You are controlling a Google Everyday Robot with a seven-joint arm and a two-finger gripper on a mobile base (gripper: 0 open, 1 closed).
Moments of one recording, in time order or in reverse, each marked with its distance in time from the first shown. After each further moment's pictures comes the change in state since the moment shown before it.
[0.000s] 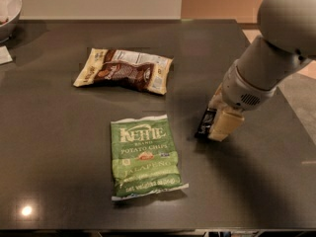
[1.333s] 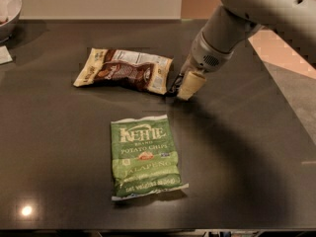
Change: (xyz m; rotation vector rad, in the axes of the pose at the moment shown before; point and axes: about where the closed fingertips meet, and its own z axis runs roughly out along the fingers) arm -0.082 -0.102 0.015 0.046 -0.122 -0.012
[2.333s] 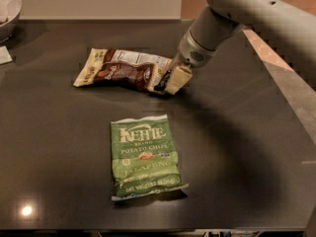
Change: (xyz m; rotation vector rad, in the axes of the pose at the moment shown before) arm -0.029 -0.026 0.030 -0.033 -0.063 0.030
